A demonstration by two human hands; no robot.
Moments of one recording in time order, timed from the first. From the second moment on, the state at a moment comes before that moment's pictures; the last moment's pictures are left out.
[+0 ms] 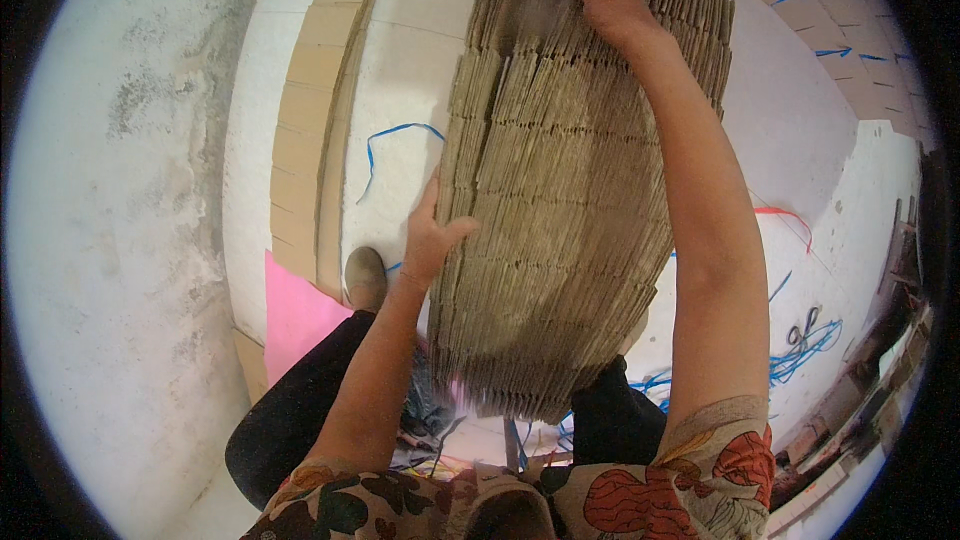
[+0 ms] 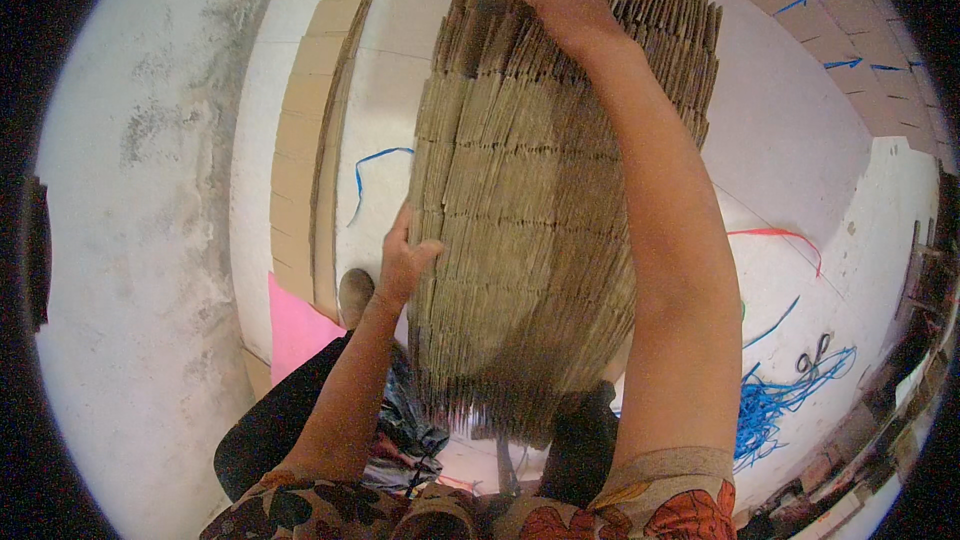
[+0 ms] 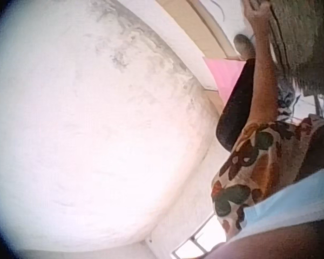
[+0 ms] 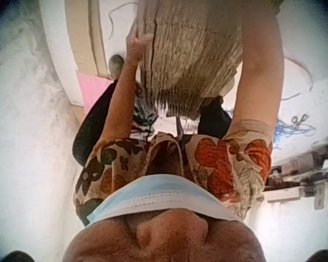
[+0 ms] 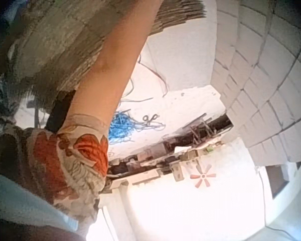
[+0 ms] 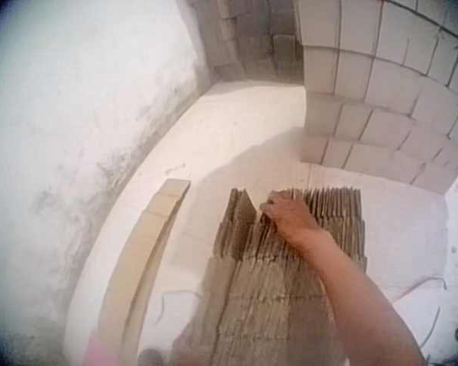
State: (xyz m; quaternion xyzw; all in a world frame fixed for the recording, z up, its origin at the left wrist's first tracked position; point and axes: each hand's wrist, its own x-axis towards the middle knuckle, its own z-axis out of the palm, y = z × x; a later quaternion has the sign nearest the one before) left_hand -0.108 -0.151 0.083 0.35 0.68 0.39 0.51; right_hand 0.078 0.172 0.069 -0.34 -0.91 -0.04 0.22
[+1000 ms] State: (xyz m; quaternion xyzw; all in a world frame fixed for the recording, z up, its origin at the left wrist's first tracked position) left_hand -0.172 -0.064 0.245 0.54 0.80 0.20 -0.18; right_hand 0.057 -0.052 0.105 -0.07 -0.98 0.20 0.04
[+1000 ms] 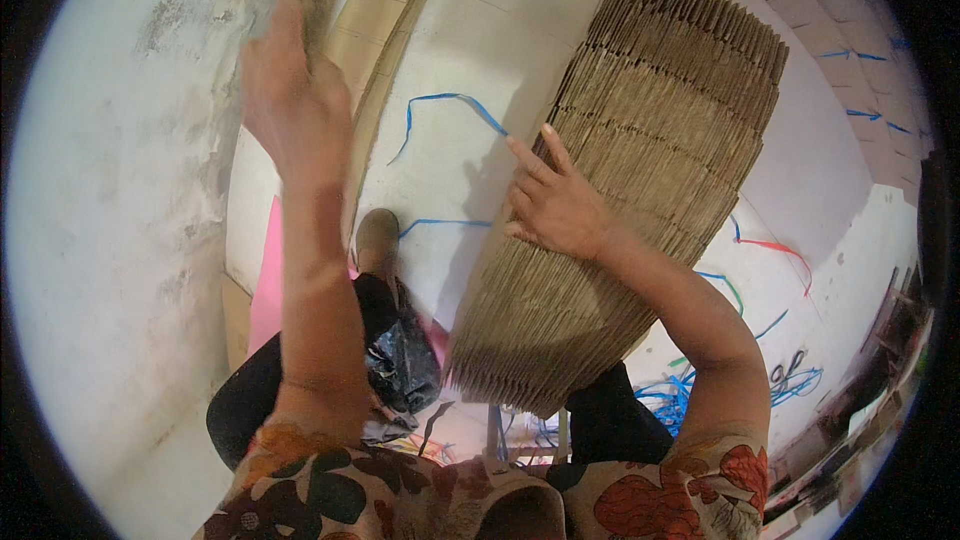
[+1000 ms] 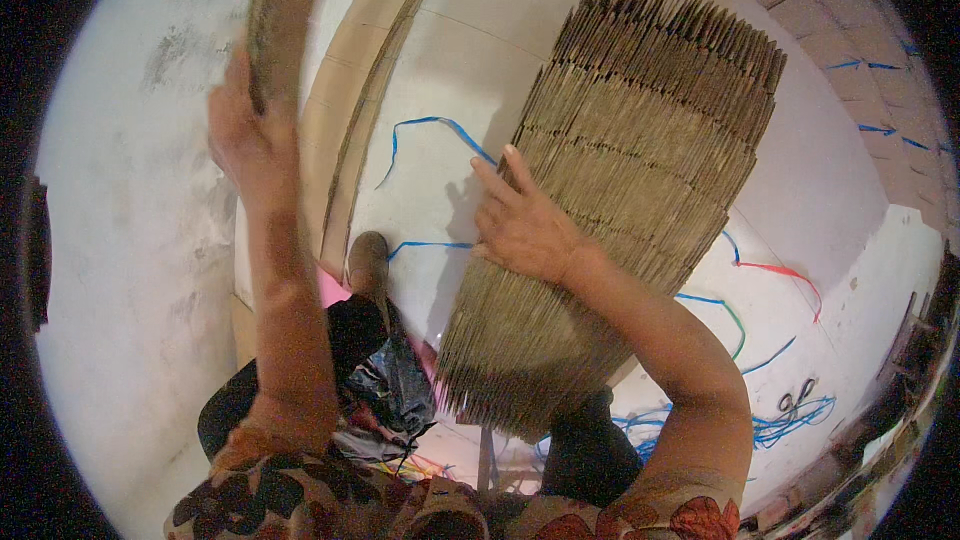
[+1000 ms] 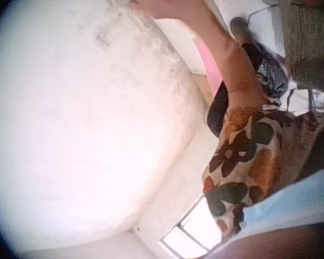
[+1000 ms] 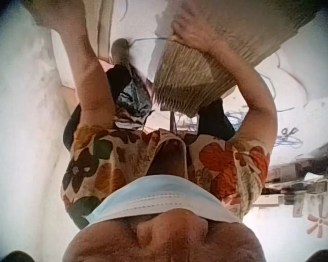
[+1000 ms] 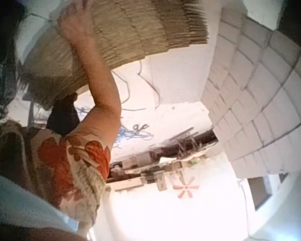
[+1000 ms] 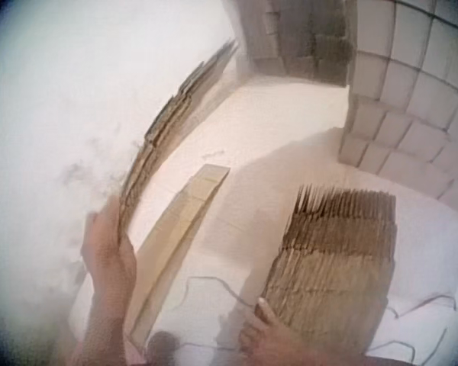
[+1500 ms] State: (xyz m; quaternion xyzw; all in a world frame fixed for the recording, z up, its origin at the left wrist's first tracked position) left_hand -0.245 -0.114 0.037 0.66 0.73 0.15 0.05; right_hand 0.045 -0.057 0.100 -0.08 -0.97 0.20 0.05
